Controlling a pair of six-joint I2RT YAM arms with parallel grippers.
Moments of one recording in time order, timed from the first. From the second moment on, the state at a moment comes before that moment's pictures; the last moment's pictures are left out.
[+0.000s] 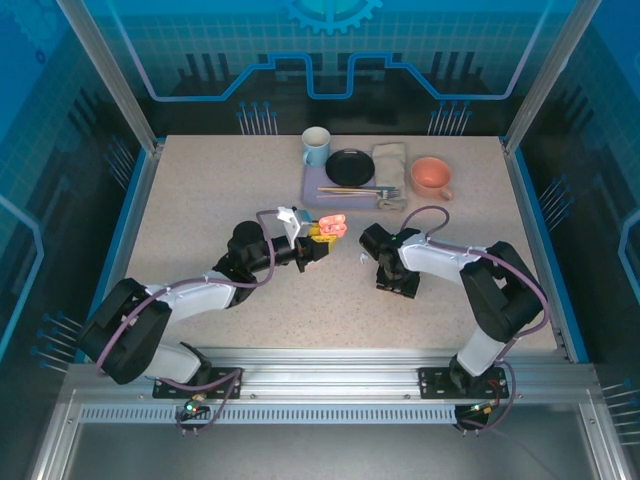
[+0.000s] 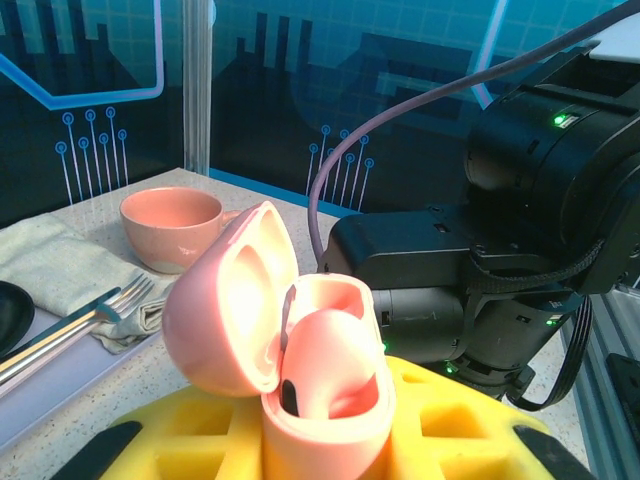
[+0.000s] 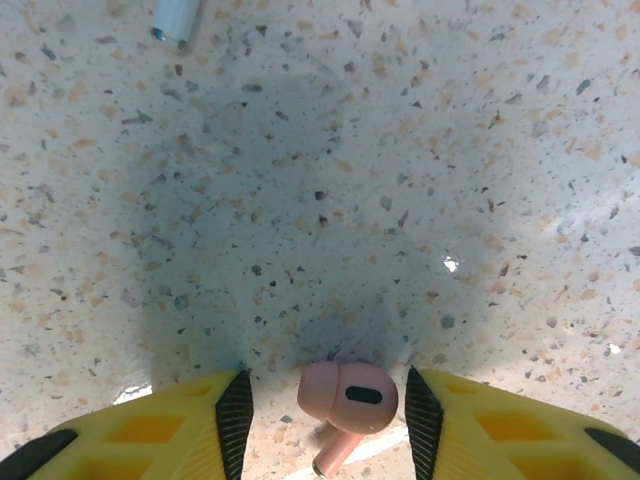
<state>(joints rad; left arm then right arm) -0.54 1.41 0.55 0.84 0.58 -0.13 0.60 1.68 0.94 -0.85 0.22 1.01</state>
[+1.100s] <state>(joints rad) -0.54 1.41 0.55 0.85 0.58 -0.14 0.58 1.65 0.91 -0.82 0.22 1.06</state>
